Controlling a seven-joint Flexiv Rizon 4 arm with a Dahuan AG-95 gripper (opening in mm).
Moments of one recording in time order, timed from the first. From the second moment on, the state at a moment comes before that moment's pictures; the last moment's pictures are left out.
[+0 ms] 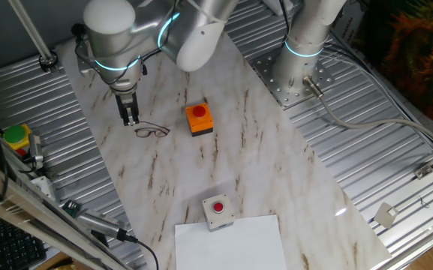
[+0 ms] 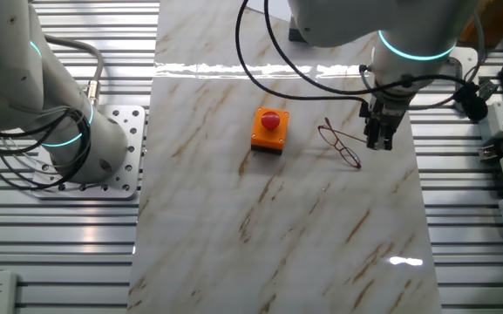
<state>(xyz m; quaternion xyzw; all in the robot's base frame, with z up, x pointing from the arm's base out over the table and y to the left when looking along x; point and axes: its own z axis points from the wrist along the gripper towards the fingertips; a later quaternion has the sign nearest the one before) 0.600 -0.020 0.093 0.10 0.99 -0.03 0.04</state>
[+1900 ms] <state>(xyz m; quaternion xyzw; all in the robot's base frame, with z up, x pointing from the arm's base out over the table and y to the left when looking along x) 0.600 -0.017 0.154 0.08 1.00 -0.03 0.04</state>
